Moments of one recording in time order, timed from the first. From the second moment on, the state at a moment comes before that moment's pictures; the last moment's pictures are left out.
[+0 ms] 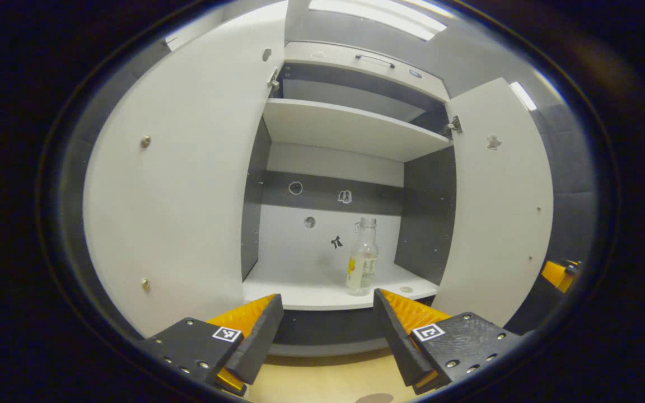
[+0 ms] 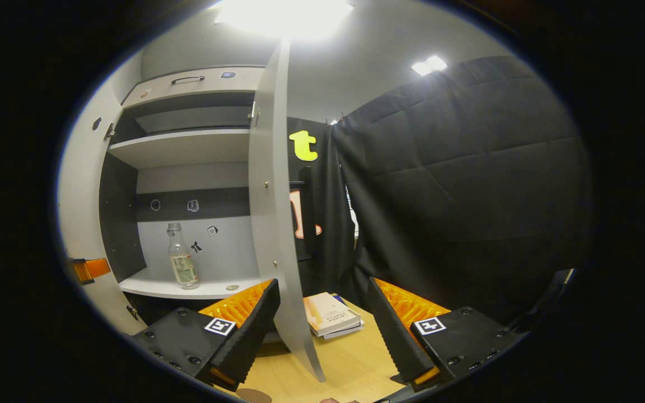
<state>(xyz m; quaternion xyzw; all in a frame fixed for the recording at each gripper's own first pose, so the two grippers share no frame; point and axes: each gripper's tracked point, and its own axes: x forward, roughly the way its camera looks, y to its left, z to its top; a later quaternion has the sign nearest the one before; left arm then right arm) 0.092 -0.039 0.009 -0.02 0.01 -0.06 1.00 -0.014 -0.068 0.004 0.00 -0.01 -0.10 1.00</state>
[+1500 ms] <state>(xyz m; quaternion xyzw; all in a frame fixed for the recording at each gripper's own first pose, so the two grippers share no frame) 0.325 -0.155 0.034 0.00 0.03 -0.17 0.99 -0.001 -0.215 0.008 0.02 -0.02 -0.24 0.97</state>
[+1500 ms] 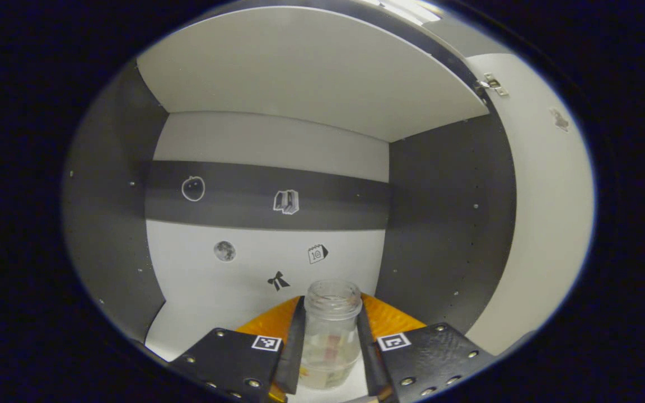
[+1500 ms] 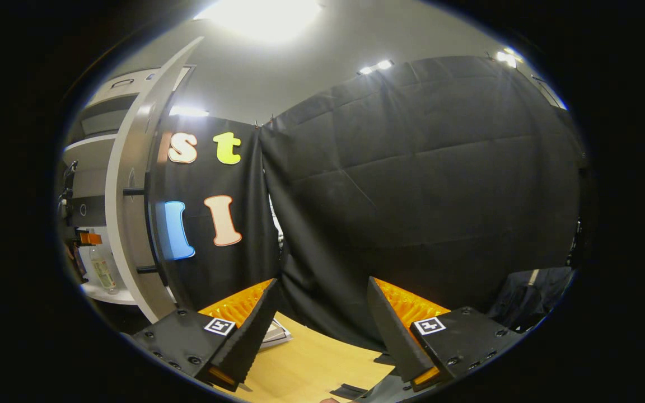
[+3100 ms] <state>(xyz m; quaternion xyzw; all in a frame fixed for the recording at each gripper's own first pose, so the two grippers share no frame) 0.104 -0.149 -0.007 0.00 -0.01 -0.32 0.95 -0.021 -0.191 0.023 -0.03 -0.03 -0.21 0.98</state>
